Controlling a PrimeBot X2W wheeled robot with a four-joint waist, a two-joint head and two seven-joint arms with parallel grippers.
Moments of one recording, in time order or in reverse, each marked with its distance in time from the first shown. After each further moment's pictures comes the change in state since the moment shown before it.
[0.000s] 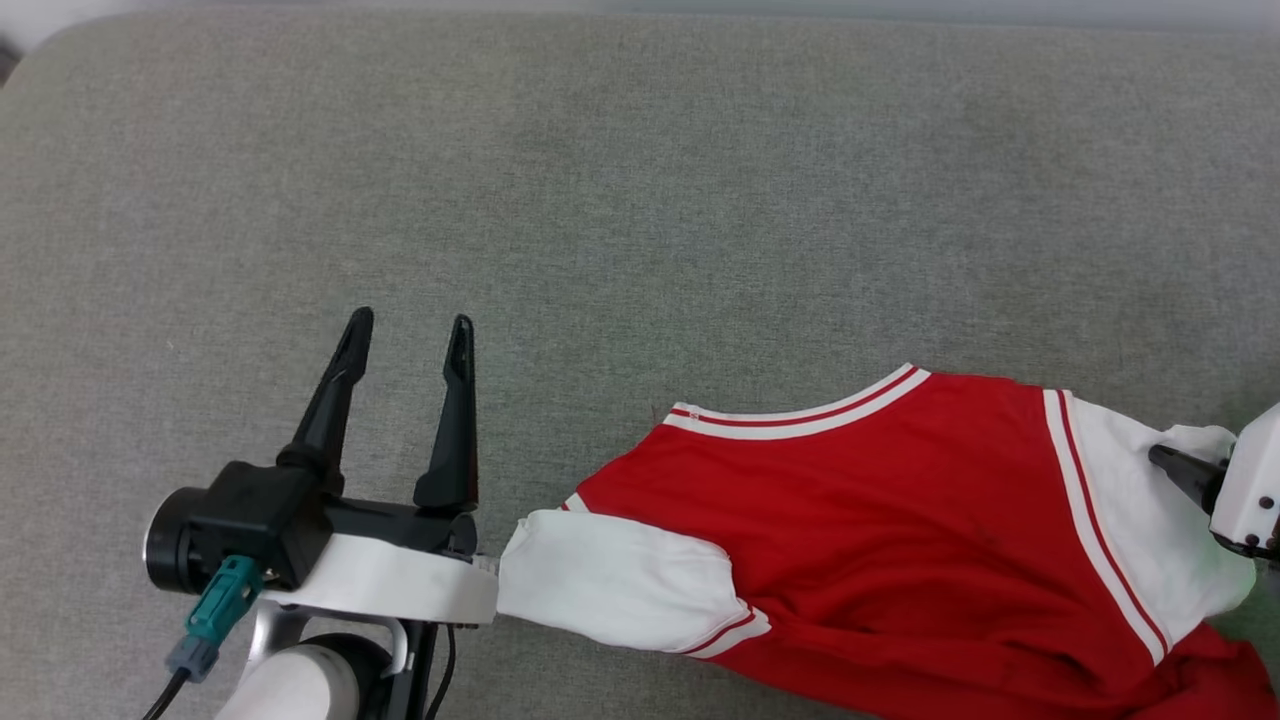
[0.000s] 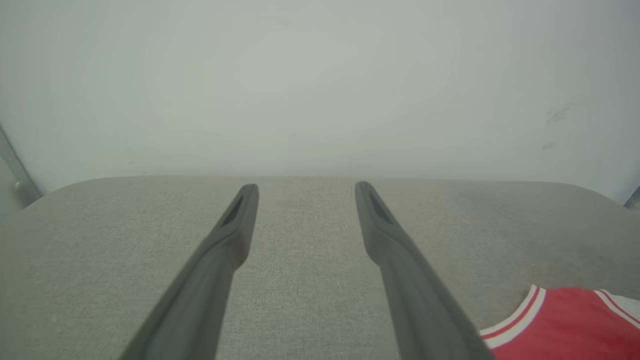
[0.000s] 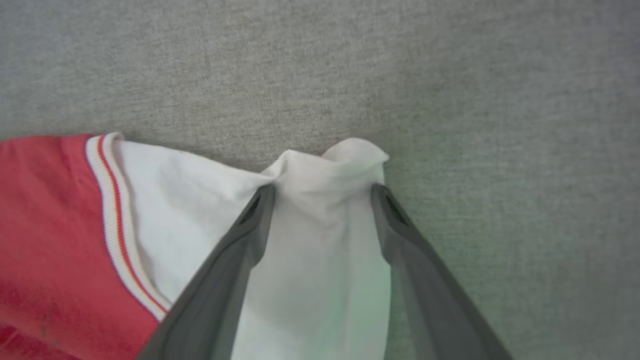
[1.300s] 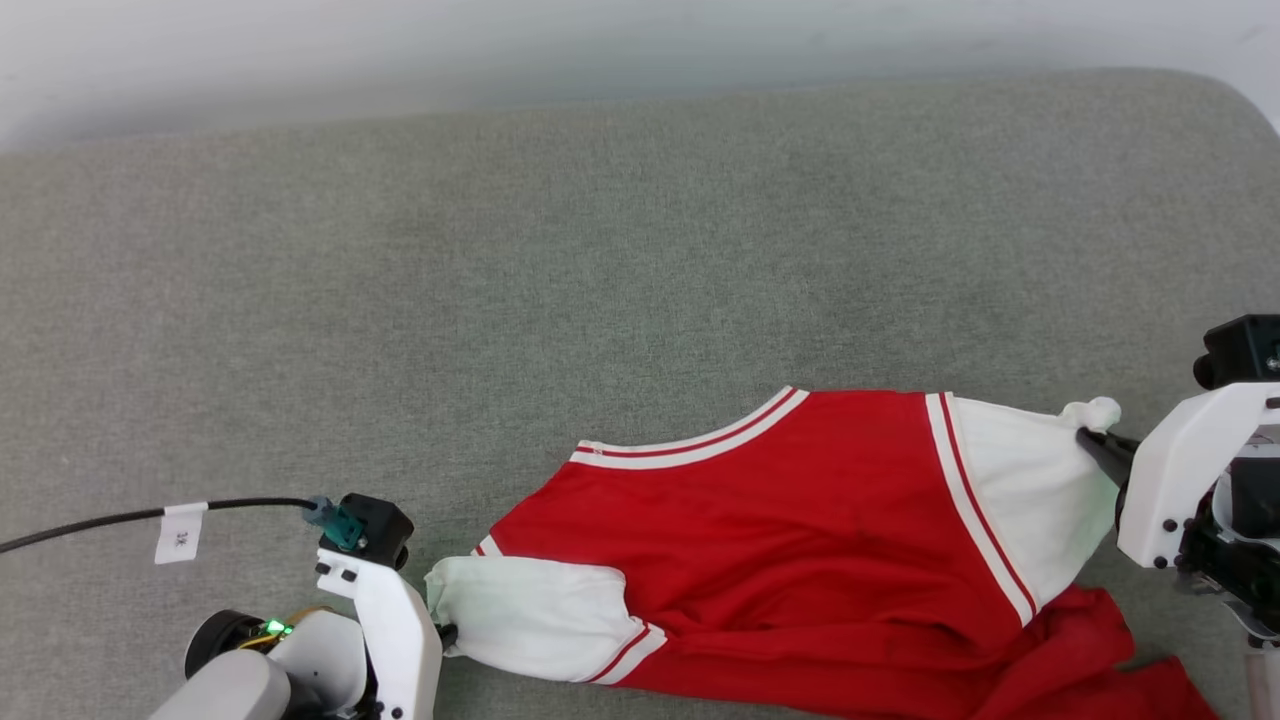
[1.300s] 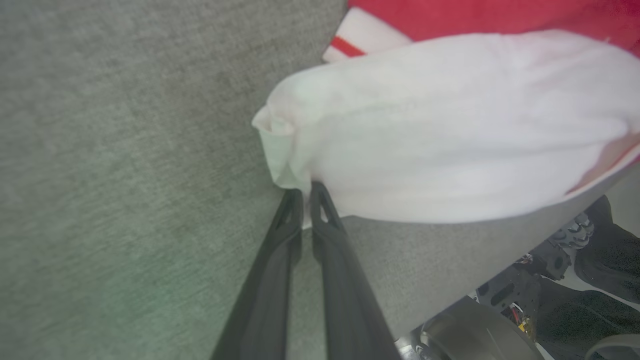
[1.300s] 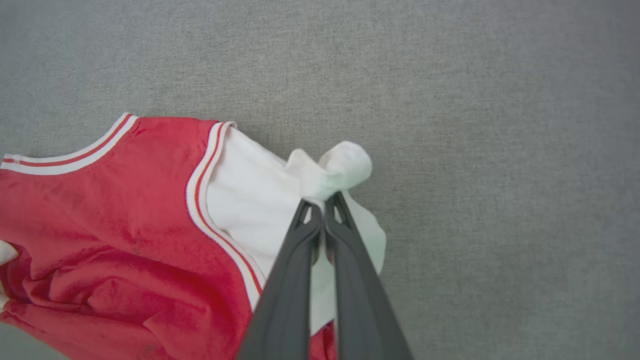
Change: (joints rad) left arm -0.049 0.195 -0.185 0.406 -0.400 -0.325 0.771; right arm 0.068 -0.003 0.198 -0.185 0.071 0.000 -0.074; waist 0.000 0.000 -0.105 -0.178
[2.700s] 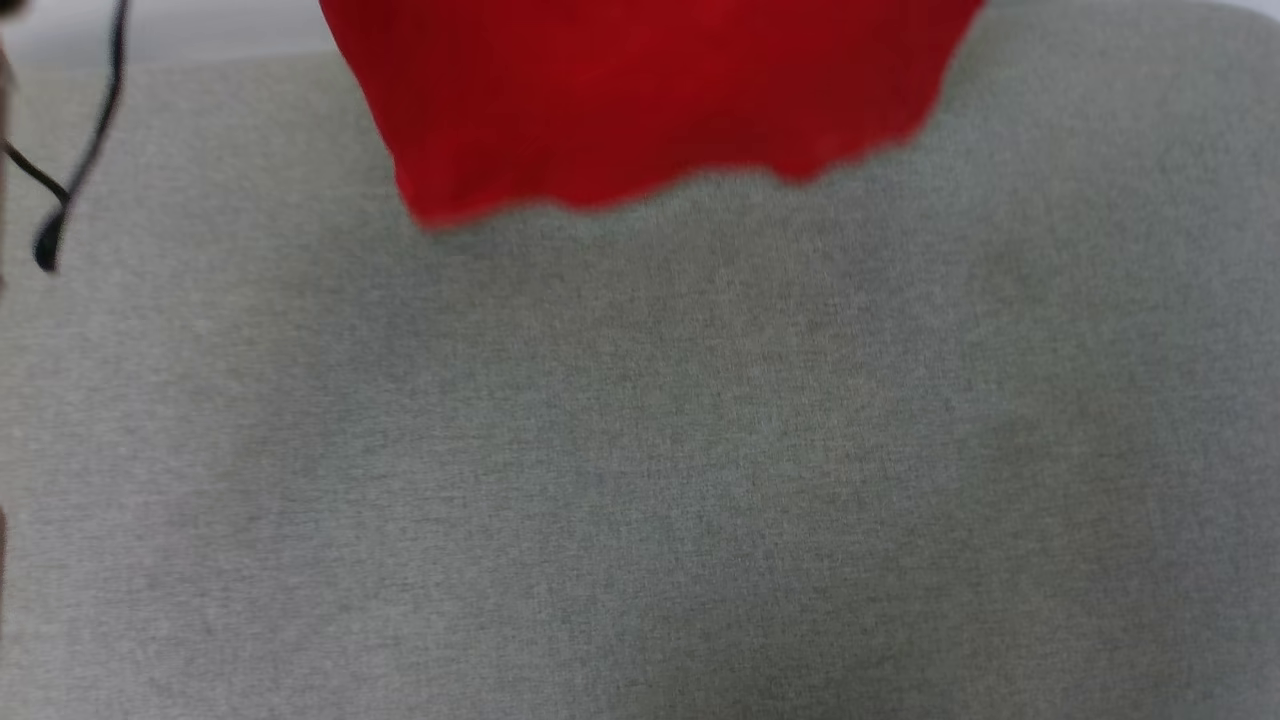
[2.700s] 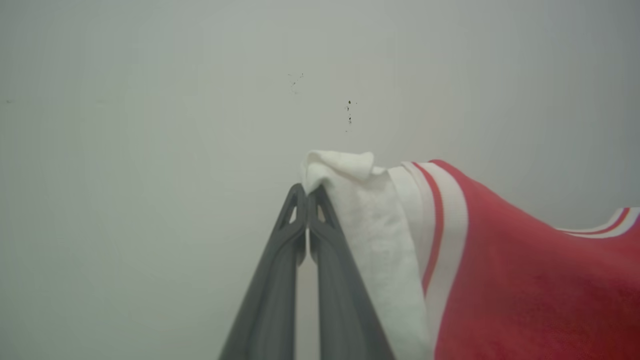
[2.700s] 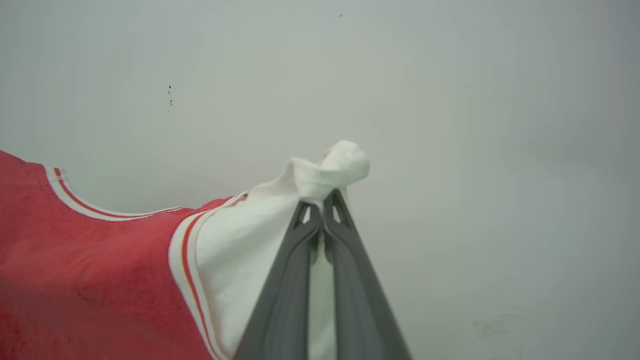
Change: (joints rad) left arm -1.054 -0.121 0.277 0.324 0.301 0.077 -0.633; right arm -0.964 -0.007 0.097 0.238 -0.118 0.000 -0.549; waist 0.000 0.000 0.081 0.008
